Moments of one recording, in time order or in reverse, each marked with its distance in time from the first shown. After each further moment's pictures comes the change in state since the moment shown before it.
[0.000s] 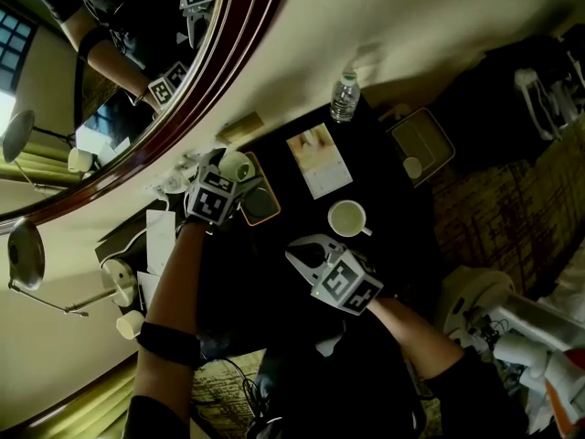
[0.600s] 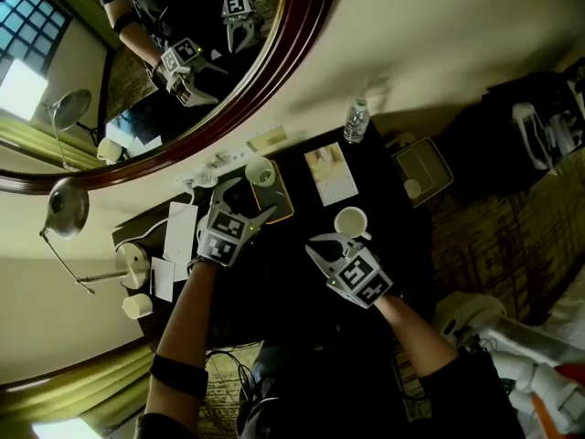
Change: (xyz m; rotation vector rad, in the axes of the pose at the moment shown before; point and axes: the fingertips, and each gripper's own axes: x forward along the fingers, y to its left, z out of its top) left arm -0.131 -0.063 0.027 -0.044 -0.172 0.102; right arm -0.042 0.005 0.018 0.000 -0.021 -0.071
